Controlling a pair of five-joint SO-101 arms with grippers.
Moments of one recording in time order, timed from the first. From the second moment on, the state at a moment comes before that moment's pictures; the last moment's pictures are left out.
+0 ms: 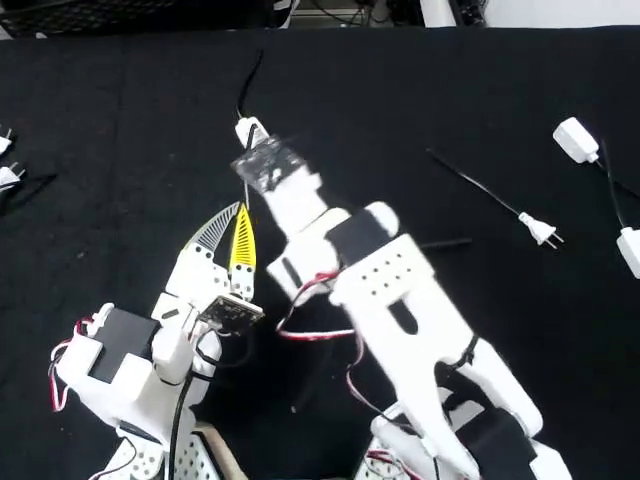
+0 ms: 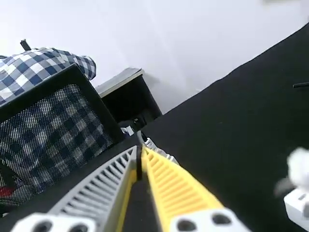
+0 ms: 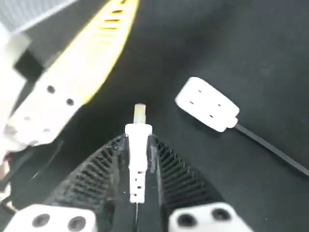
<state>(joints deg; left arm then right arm) 13.9 7.3 93.6 -97.6 -28.4 -34.7 -23.1 26.2 79.1 4.7</state>
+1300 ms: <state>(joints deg) 2.4 7.3 94.9 -97.0 -28.4 -26.2 -23.0 29.4 78.4 2.6</state>
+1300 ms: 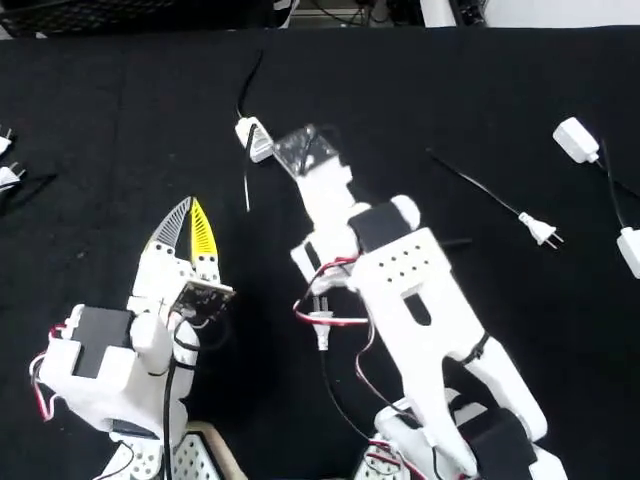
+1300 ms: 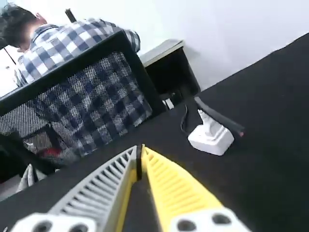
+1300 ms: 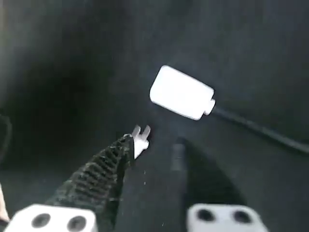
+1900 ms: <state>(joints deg) 3.8 7.3 95.0 -91.8 -28.4 -40.2 -23.0 39.1 78.1 2.6</state>
